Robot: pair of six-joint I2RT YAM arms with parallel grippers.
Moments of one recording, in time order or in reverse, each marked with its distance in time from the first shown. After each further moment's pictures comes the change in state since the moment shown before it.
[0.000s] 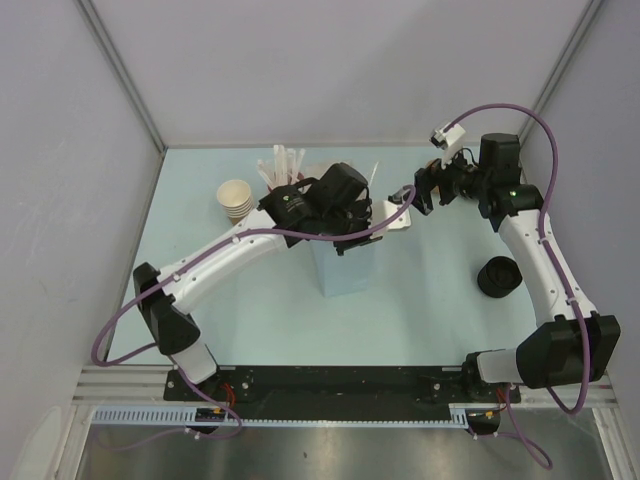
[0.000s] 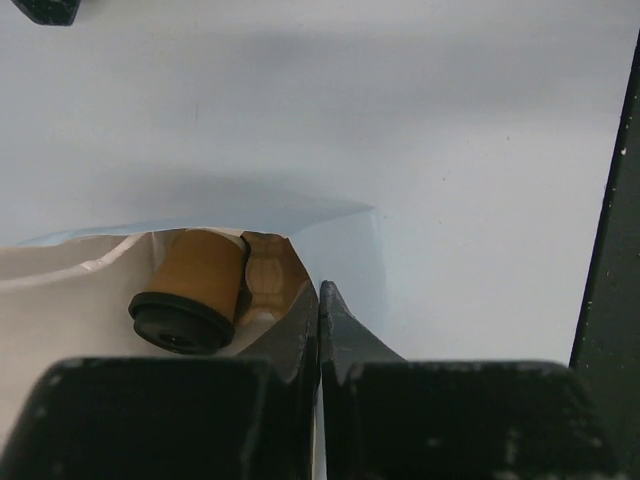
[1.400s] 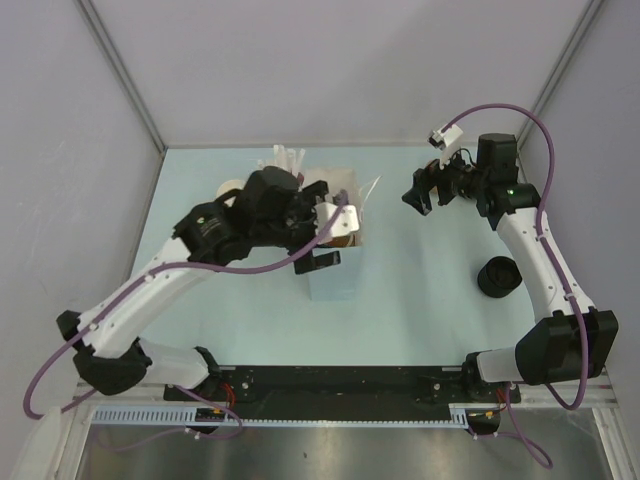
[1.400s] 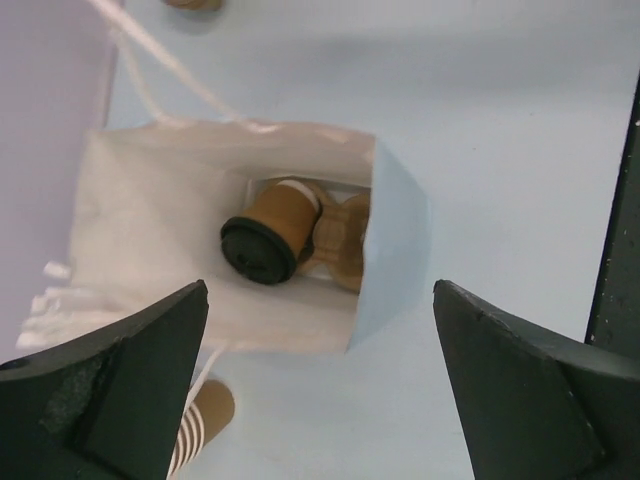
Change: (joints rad) left arm 0.032 -0.337 -0.145 -0.039 -0.043 0.059; right arm -0.001 0.019 0.000 0.000 0.000 0.000
